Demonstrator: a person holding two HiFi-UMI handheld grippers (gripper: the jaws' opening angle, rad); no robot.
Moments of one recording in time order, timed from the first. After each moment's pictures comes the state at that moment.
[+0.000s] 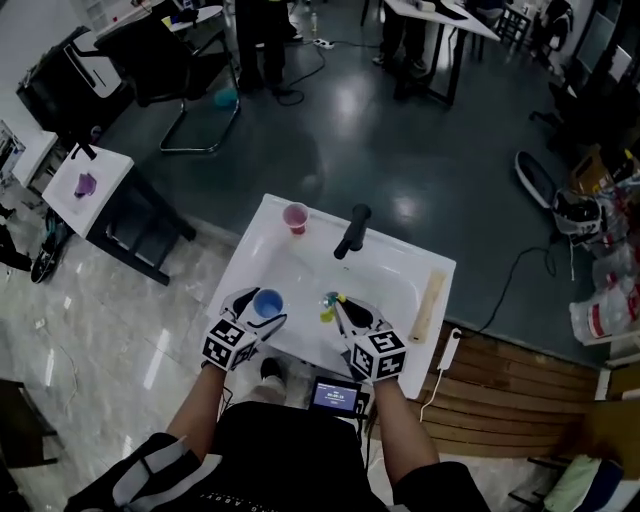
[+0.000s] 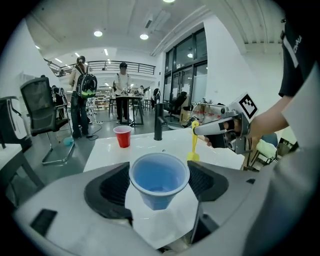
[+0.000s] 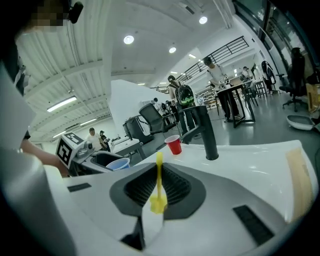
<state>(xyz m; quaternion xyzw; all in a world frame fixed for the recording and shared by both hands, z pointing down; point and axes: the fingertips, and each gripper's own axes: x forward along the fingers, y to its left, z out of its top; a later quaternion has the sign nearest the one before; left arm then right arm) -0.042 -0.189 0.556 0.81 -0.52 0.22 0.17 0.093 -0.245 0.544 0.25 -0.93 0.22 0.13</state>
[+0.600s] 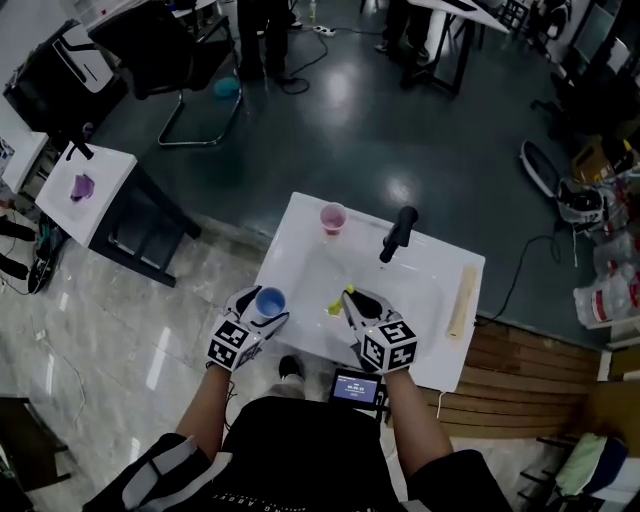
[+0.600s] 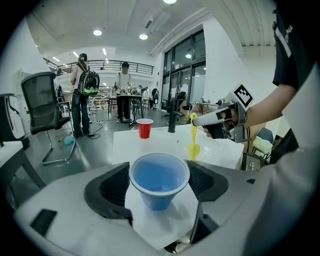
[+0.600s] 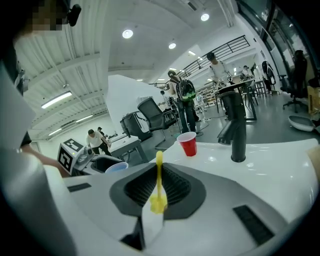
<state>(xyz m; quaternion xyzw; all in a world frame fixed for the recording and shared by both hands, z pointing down) -0.158 -0.173 0.588 0.82 -0.50 0.22 0.18 -0.015 -0.244 0.544 0.27 -0.93 0.22 0.15</state>
